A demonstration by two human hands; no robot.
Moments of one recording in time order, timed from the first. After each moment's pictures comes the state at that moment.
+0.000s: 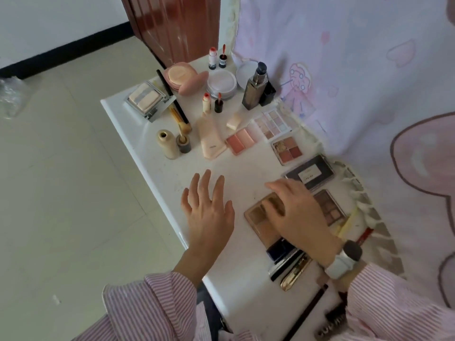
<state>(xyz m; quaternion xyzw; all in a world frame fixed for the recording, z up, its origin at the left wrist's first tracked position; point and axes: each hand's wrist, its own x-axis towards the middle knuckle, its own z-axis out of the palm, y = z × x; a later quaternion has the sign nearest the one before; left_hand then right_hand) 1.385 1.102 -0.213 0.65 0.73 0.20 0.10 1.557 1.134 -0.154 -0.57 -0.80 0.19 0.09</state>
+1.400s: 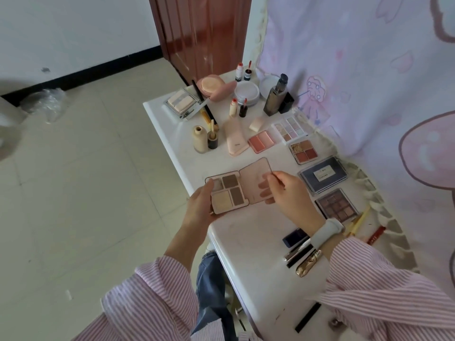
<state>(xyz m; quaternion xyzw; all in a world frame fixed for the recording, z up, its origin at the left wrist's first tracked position) 1.331 1.088 -0.167 0.12 0.64 0.44 0.62 1.505 1.139 -0.153 -0.59 -0.63 0.45 0.23</state>
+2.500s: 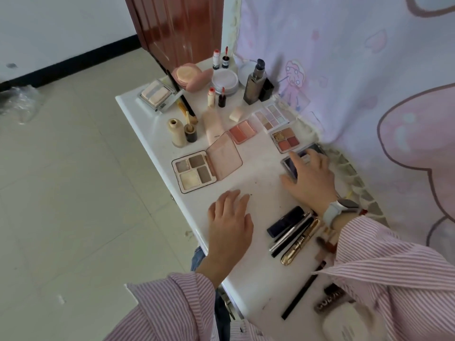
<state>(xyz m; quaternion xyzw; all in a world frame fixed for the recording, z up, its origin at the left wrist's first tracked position) 1.412 1.049 -0.211 0.69 0.67 0.22 0.17 1.587 1.164 -0.170 -0.69 -0.71 0.11 -0.08</state>
